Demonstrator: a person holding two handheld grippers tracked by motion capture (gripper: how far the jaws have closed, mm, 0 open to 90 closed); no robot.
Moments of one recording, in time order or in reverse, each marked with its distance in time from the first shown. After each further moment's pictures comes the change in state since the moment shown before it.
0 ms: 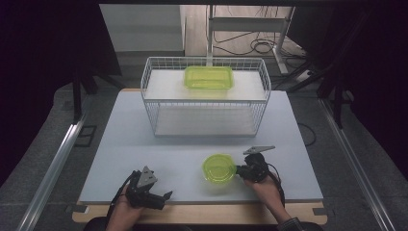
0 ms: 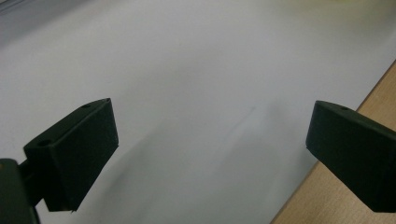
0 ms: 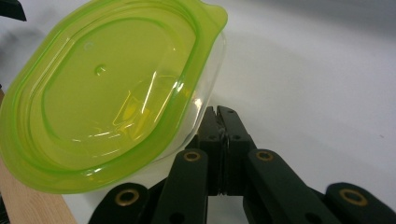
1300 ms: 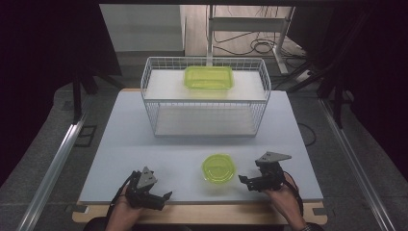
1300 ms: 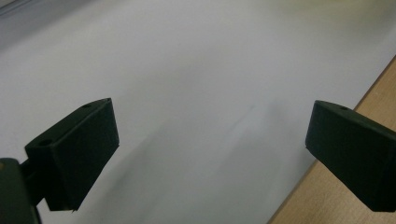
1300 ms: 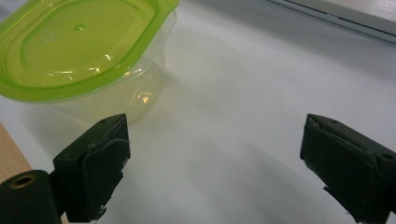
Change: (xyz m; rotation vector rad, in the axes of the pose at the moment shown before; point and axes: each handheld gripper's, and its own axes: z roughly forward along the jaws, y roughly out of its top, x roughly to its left) left arm -0.001 -0.001 -0.001 0.000 0.008 0.011; right arm -0.008 -0.025 -0.037 -0.091 -0.134 -0.127
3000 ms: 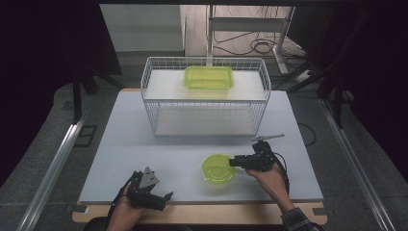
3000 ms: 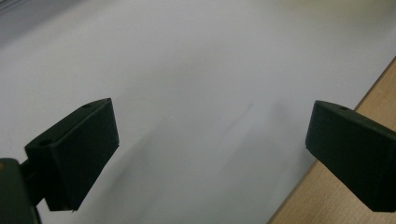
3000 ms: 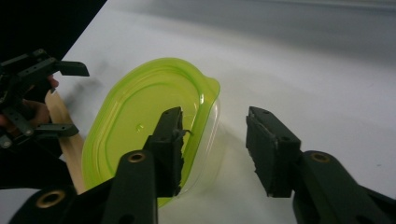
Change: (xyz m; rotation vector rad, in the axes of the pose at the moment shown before) left arm -0.003 0.002 0.002 0.018 0.002 0.013; right arm -0.016 0.047 0.025 0.059 0.300 0.303
